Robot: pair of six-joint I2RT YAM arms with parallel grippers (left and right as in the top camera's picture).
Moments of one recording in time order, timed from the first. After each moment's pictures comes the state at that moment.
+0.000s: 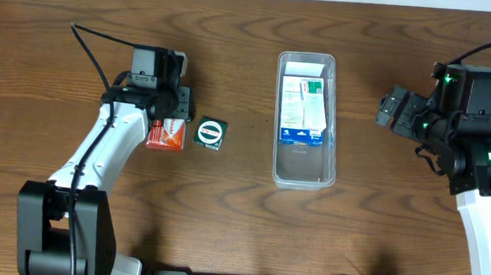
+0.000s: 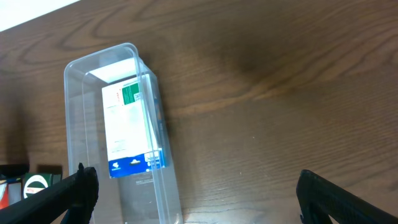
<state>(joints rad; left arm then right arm) -0.10 1.64 1.09 -0.48 0.12 -0.04 0.06 1.24 1.31 -0.96 0.01 0.39</state>
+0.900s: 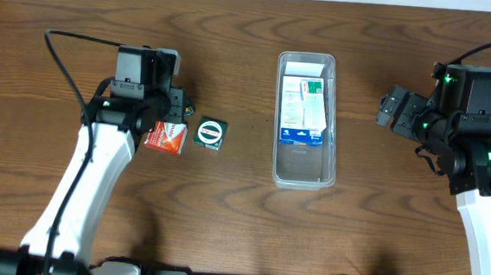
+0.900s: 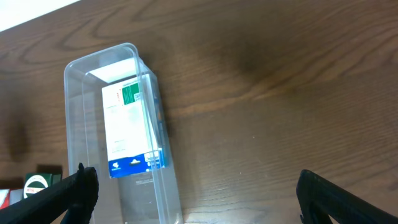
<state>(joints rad) -0.12 1.41 1.10 -0.63 0.11 -0.04 0.06 1.24 1.31 -0.96 0.01 0.39</state>
